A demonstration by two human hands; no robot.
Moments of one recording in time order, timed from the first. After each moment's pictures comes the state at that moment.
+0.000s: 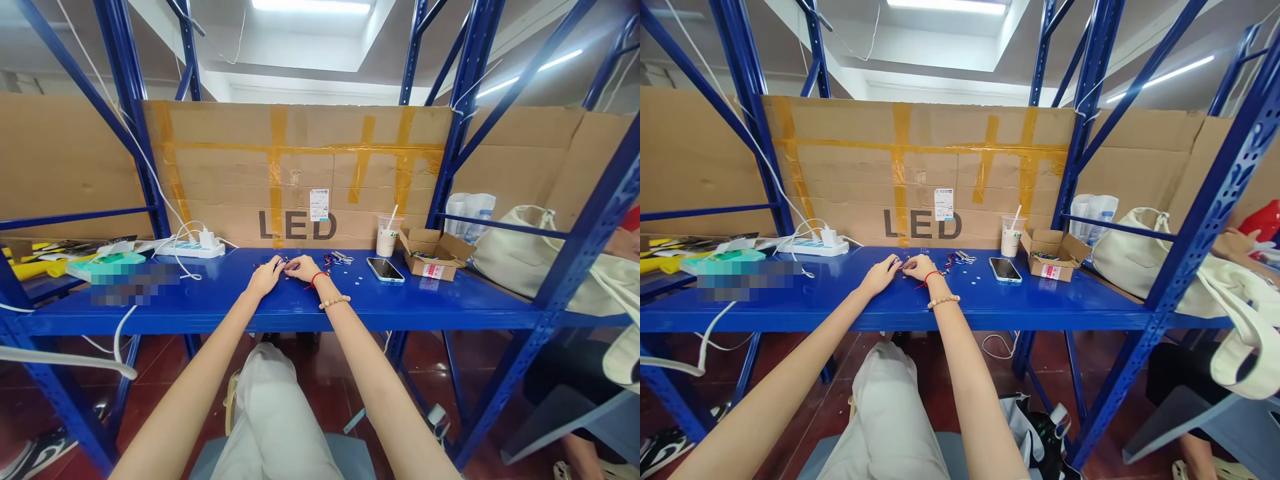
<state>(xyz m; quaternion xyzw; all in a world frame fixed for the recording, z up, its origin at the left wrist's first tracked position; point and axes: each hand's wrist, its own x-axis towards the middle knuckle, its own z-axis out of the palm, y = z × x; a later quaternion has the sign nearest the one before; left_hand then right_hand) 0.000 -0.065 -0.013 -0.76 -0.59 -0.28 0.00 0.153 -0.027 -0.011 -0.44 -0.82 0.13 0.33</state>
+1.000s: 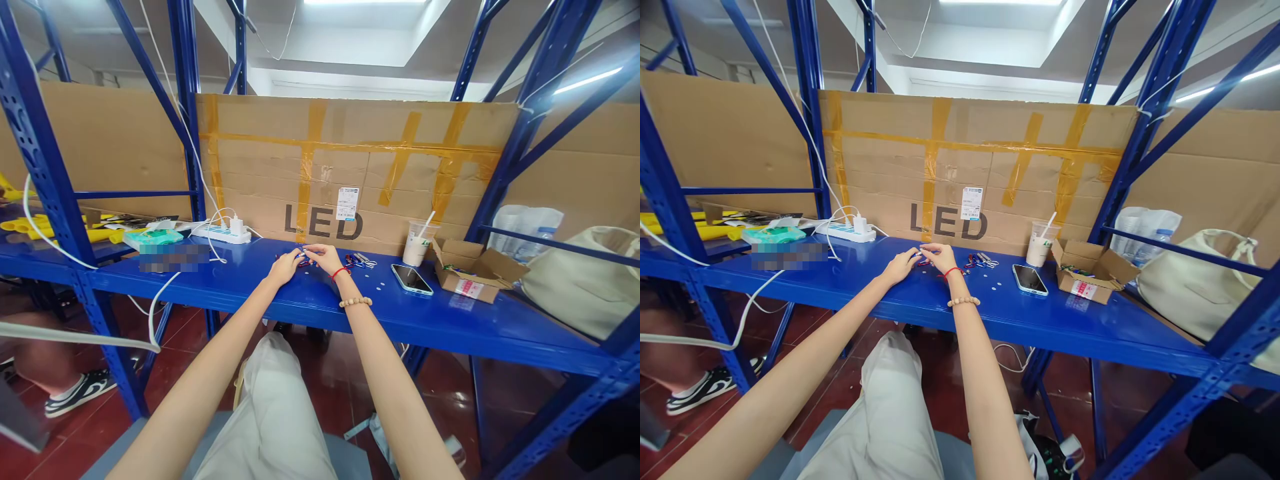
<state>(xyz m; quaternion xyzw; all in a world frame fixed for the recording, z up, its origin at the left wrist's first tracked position) -0.005 -0.063 -0.015 -0.75 -0.58 -0.31 -0.02 0.145 -0.029 -0.004 -0.30 -0.74 0.34 0.50</state>
